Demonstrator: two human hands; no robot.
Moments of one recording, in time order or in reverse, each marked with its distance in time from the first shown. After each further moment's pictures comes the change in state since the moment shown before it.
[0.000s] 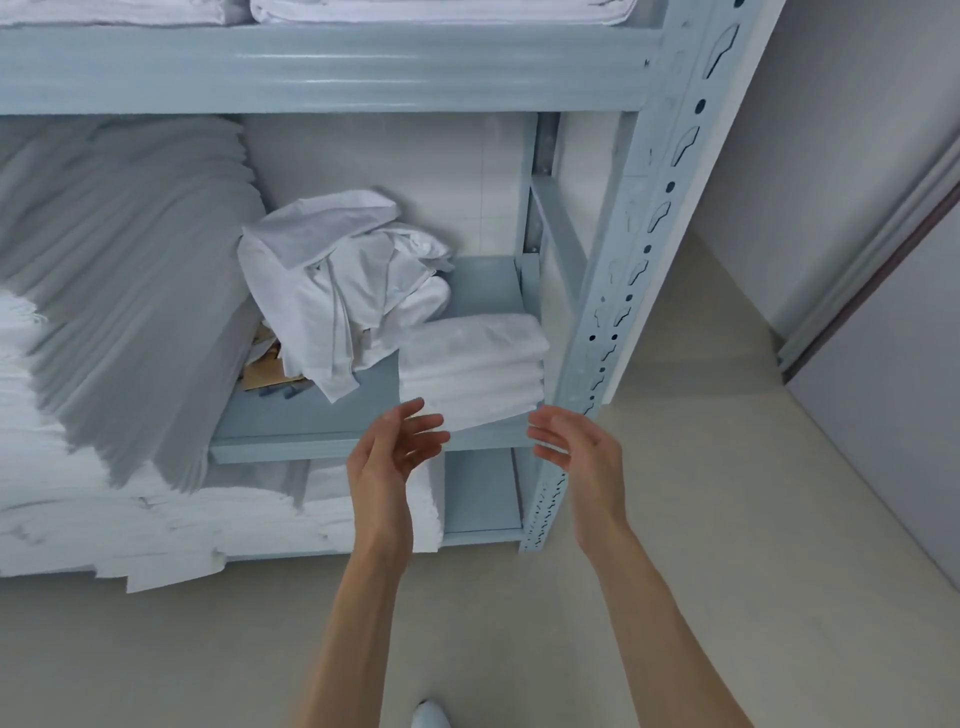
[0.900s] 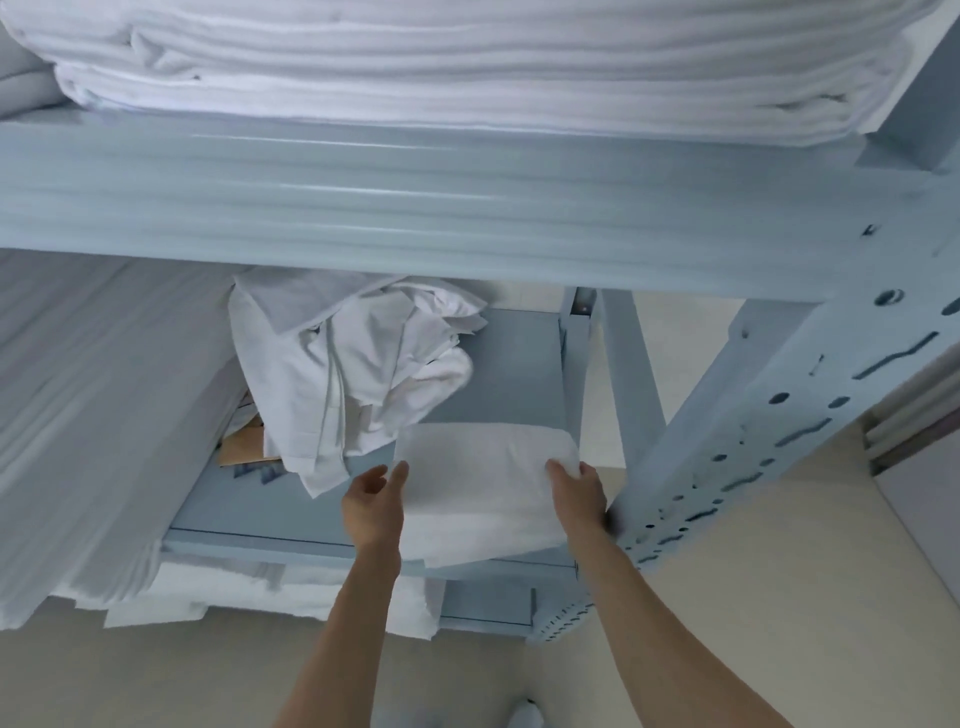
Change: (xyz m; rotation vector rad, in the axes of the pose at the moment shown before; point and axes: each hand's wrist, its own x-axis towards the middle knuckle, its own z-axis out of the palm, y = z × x) left_hand 0.253 -0.096 0.041 0.410 0.499 -0.304; right_hand 0.297 0.054 0.056 -0.567 0.058 0.312
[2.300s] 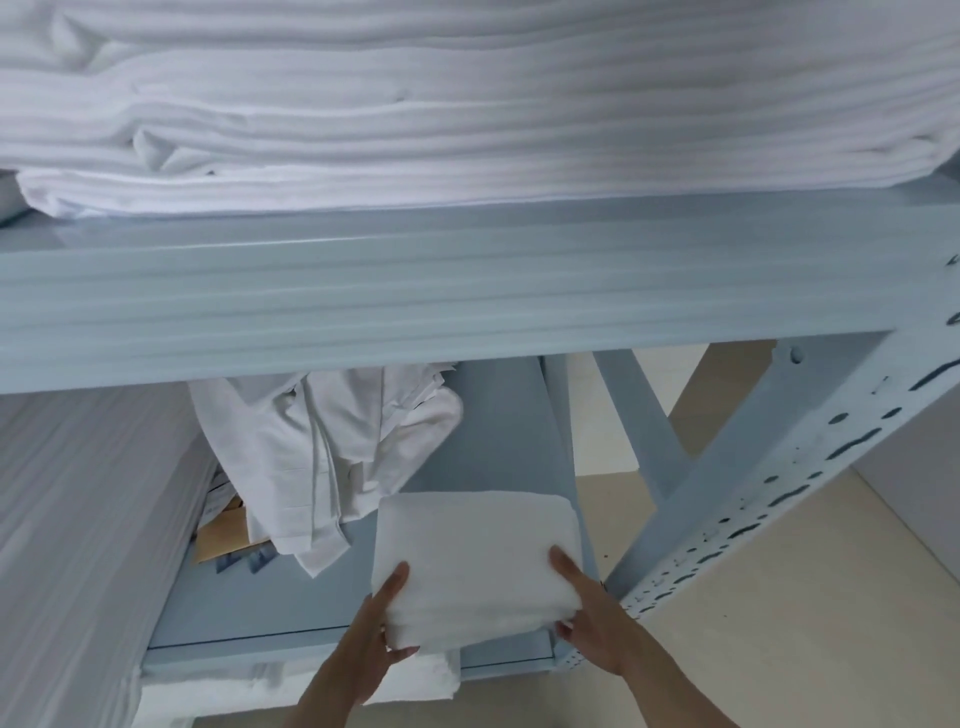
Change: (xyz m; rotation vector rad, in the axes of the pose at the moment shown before) left_hand 0.092 -0.074 -0.056 0.009 -0.667 -0.489; right_hand -0.019 0.083 0.016 0.584 -0.435 0.385
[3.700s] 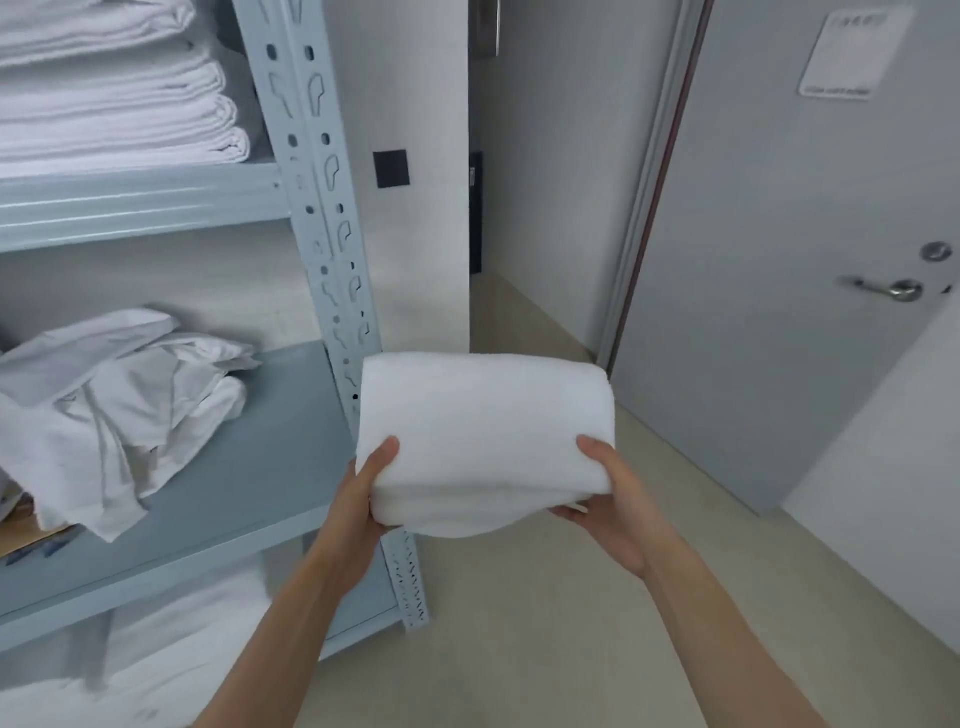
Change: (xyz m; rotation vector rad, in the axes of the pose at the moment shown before) left_hand -0.313 -0.172 0.284 0.285 -0.550 0.584; right_hand -0.424 0.045 -0.262 0.054 0.033 -0.698
